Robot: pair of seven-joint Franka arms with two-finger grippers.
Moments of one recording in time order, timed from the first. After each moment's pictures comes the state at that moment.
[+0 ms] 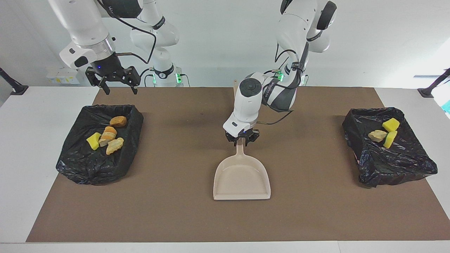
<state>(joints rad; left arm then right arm) -0.57 0.46 -0.08 -1.61 0.02 2.11 -0.59 0.09 -0.02 -0.07 -1.57 0.00 1.54 0.02</state>
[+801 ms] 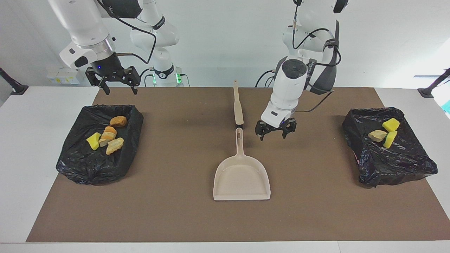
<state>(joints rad) -0.39 0.16 -0.04 -1.82 0.03 2.05 -0.44 0.09 -0.02 -0.07 -1.58 0.00 1.54 0.02</state>
